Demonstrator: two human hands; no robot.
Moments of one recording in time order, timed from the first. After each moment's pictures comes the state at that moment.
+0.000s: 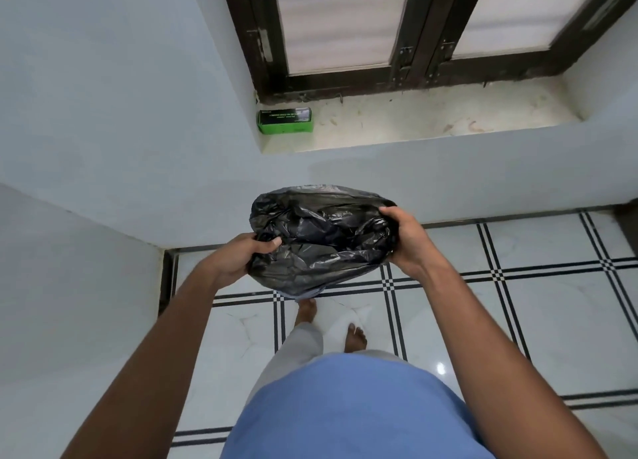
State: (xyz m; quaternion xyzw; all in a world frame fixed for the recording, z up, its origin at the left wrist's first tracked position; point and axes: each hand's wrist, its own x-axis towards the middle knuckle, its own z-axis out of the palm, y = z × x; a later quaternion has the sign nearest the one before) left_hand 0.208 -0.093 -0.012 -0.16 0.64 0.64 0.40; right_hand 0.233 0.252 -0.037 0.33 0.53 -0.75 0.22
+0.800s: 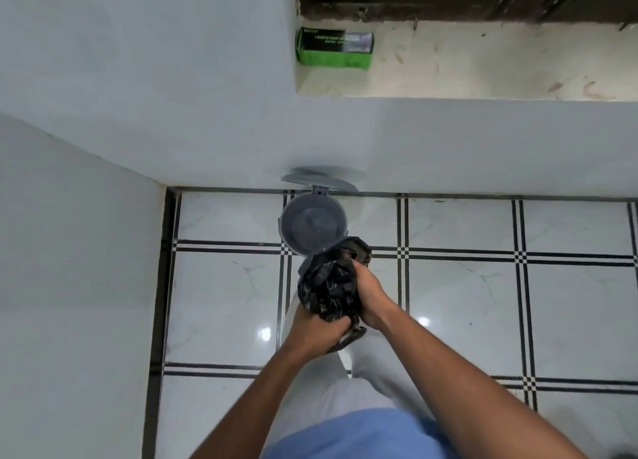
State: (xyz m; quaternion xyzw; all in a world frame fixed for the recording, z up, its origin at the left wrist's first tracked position) left_hand 0.347 -0.037 -0.126 -0.21 0.74 0.52 0.37; right_hand 0.295 0.103 -0.177 0.41 0.50 -0.67 0.37
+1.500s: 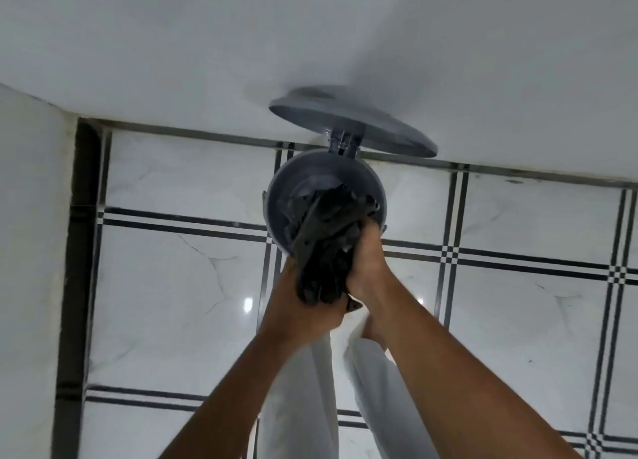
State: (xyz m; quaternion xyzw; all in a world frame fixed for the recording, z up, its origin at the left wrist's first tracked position) left_hand 0.238 -0.083 -0.476 -0.20 0.80 0.50 0.27; right_hand 0.167 0.027 -0.511 0.50 0.40 -0.71 0.30
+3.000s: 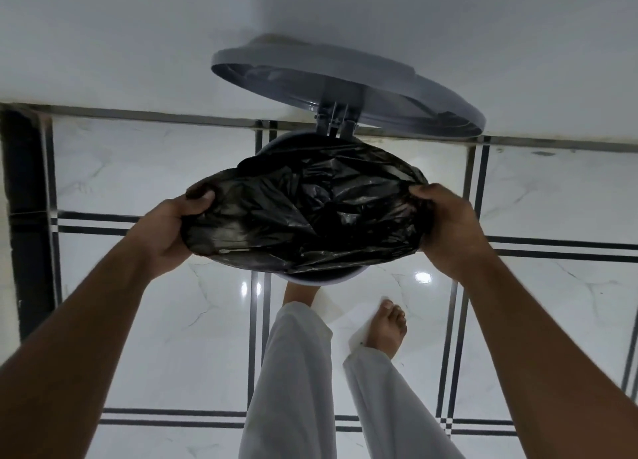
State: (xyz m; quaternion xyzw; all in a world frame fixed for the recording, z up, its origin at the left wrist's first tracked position) left_hand 0.118 -0.239 -0.618 -0.39 0.52 0.67 0.36; right_hand 0.118 0.163 -0.606 0.32 0.53 -0.72 0.33
